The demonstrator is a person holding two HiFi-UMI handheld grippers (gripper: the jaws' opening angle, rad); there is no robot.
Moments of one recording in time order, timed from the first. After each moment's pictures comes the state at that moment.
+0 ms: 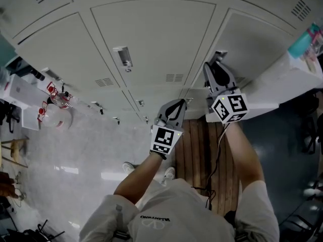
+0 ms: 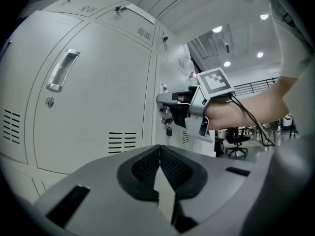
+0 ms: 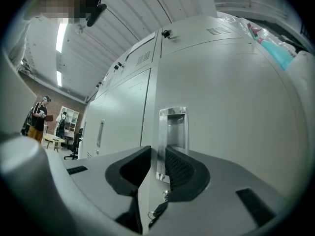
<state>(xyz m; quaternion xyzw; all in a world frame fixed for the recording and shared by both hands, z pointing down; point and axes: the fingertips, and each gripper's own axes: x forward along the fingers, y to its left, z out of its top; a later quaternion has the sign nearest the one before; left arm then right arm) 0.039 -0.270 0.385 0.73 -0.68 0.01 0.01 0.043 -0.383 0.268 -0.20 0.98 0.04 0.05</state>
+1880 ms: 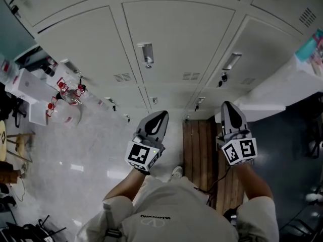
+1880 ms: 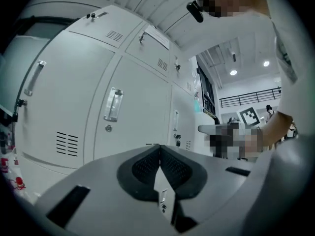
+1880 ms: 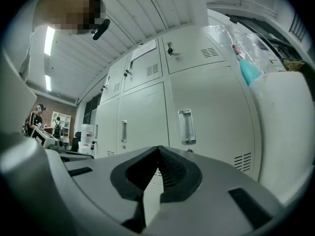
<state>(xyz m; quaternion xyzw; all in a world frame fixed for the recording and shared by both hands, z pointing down) -0.023 -0.132 0.338 0.71 -0.70 -0.04 0.03 0.120 -0.263 0.296 -0.24 0.97 -0.02 0.03</state>
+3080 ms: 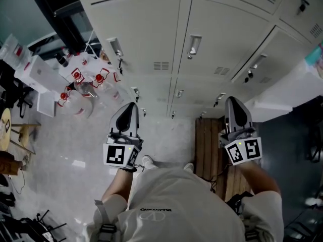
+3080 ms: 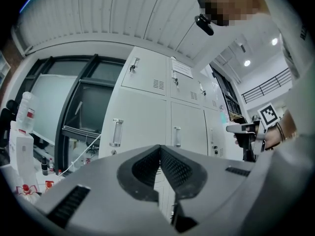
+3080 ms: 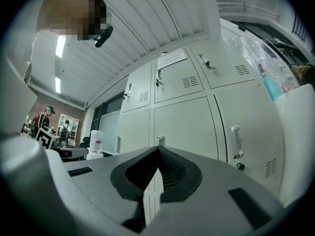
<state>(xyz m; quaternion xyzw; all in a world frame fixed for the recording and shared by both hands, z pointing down) -0.189 0.074 0.270 0.58 -0.81 -0.04 -0.05 0.032 -0.120 0.236 -0.21 0.98 0.01 0.07</state>
